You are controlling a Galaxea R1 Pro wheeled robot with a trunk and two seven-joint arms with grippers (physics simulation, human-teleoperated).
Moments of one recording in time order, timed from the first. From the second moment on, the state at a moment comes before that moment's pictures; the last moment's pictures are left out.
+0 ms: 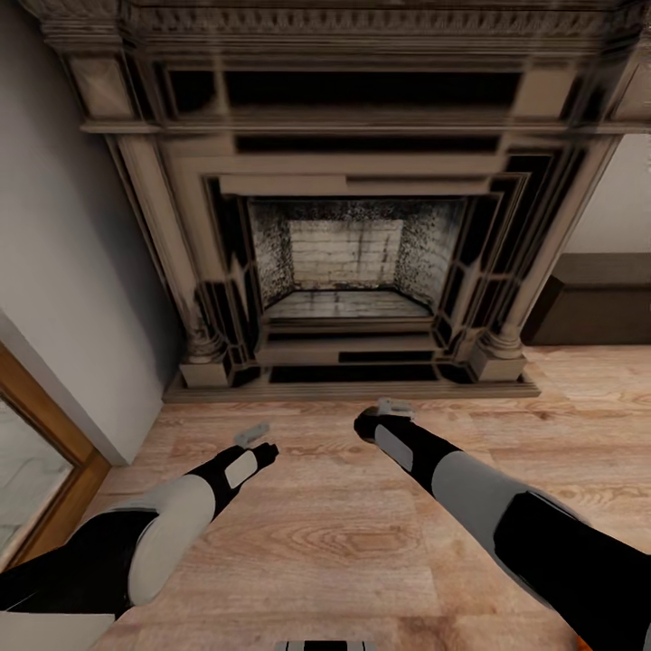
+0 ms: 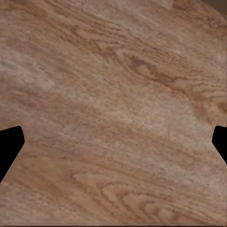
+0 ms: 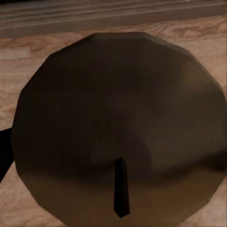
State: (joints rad) left arm -1.04 -0.13 0.05 -0.02 0.43 0.11 0.23; right arm -1.09 0.09 0.94 -0.29 -1.08 0.25 -0.34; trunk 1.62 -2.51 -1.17
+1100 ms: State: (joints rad) left arm -1.00 -0.14 0.05 -0.02 0.43 0.11 0.23; right arm -1.01 0.10 0.94 -0.20 -1.07 0.13 -0.34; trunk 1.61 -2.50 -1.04
